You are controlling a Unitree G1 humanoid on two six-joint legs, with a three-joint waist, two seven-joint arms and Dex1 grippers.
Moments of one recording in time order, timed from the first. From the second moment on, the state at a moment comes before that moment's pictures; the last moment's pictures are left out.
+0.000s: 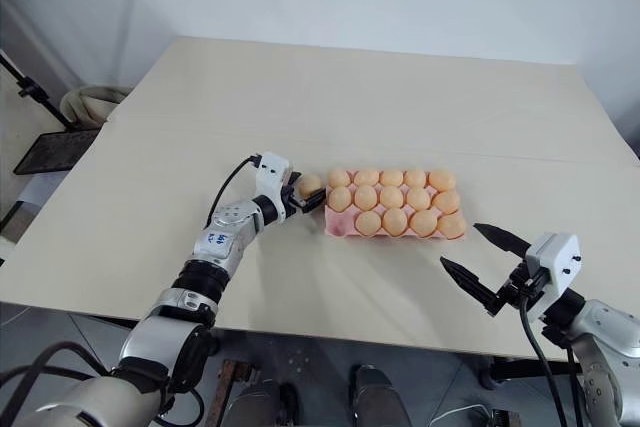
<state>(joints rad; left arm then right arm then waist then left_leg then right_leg) -0.81 0.13 -0.01 0.77 -0.11 0.12 -0.41 0.19 -0.65 -0.40 -0.26 0.59 0.12 0.92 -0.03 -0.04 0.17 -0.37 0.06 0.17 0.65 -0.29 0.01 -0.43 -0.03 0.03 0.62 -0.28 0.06</state>
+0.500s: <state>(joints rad) -0.80 0.14 0.00 0.75 -0.11 0.08 -0.43 0.20 -0.64 -0.40 -0.26 0.58 0.12 0.90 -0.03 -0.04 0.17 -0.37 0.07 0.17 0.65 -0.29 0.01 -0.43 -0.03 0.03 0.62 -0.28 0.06</state>
